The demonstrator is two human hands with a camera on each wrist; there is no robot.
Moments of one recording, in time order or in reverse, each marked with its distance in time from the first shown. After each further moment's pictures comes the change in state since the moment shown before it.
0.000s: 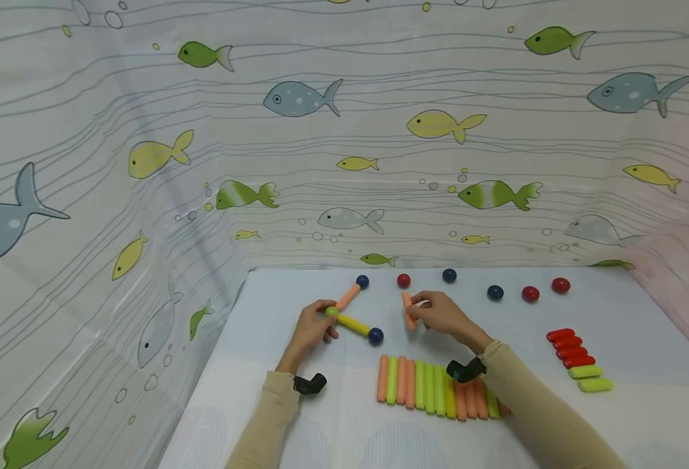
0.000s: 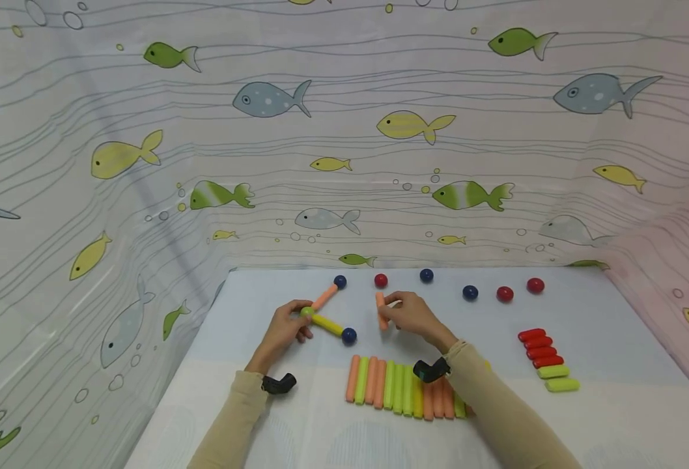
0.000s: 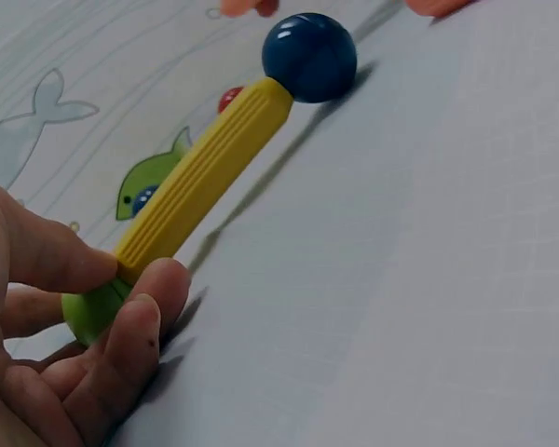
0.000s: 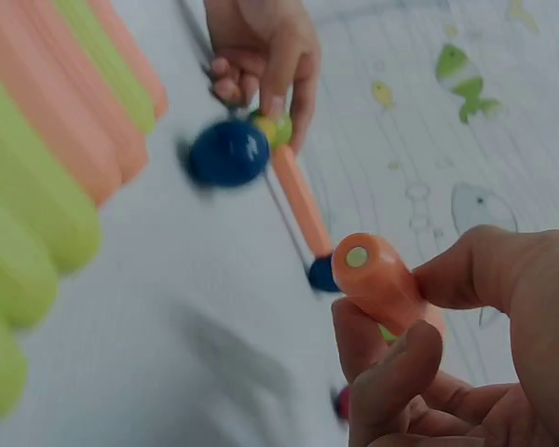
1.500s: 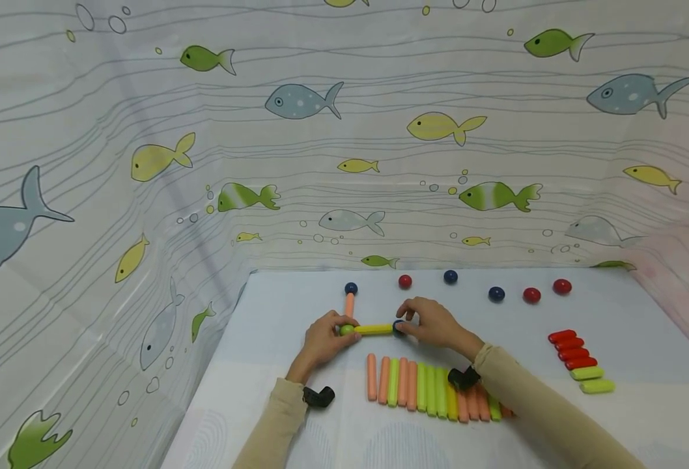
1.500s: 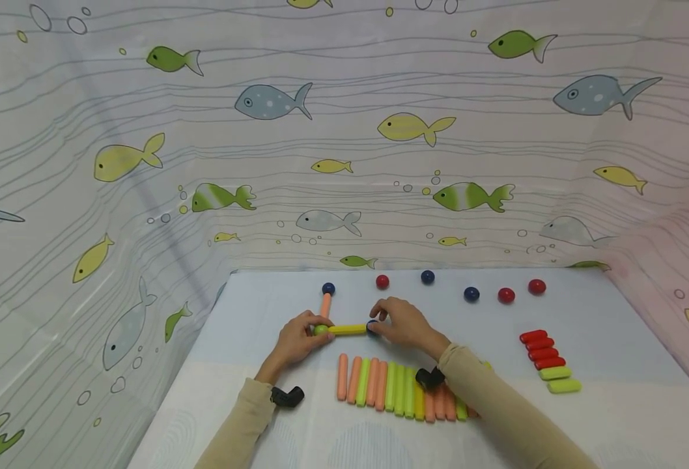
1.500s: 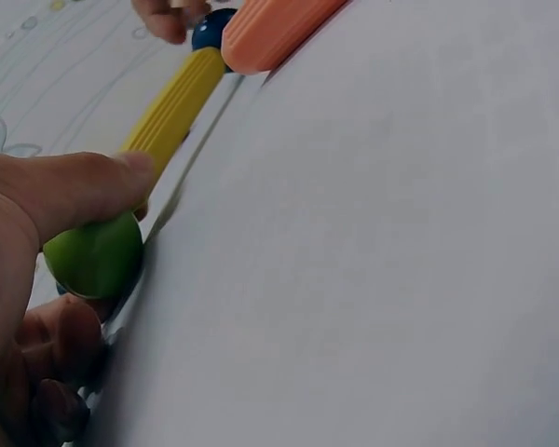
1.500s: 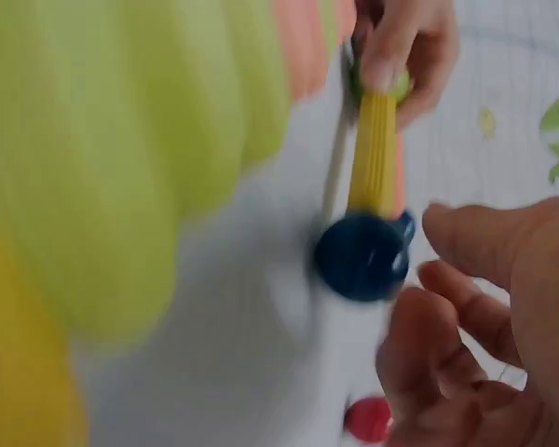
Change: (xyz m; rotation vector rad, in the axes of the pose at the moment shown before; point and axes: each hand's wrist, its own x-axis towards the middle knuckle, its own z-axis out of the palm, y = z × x) left_hand -0.012 0.000 0.021 0.605 -0.048 0.250; right_hand 0.001 0.003 0.020 -0.391 0.002 -0.479
